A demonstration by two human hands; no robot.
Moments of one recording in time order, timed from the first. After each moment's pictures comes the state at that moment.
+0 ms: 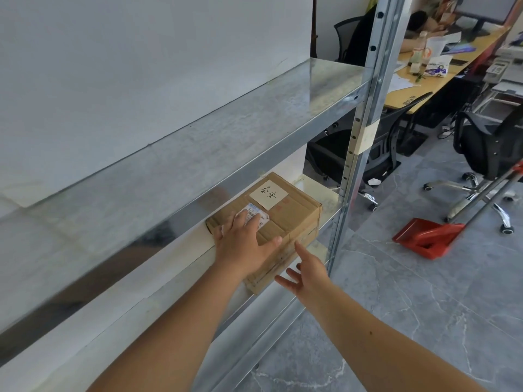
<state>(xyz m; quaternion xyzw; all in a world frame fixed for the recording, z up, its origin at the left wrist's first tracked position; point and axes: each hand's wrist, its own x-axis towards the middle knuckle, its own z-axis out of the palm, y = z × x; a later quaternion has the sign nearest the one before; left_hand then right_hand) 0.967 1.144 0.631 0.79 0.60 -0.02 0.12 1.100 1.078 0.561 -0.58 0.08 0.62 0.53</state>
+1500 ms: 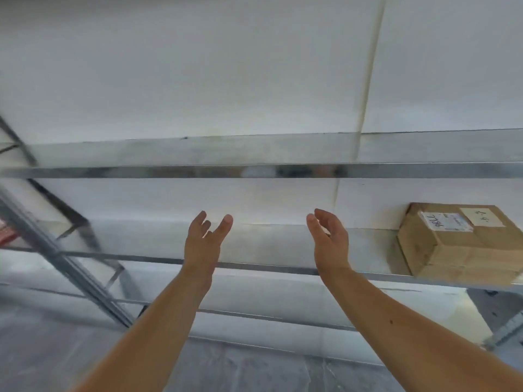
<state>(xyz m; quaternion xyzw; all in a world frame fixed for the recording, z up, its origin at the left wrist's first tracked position) 0.635 0.707 0.738 0.16 0.68 0.66 0.27 0.814 0.850 0.687 -0.42 -0.57 0.54 0.45</state>
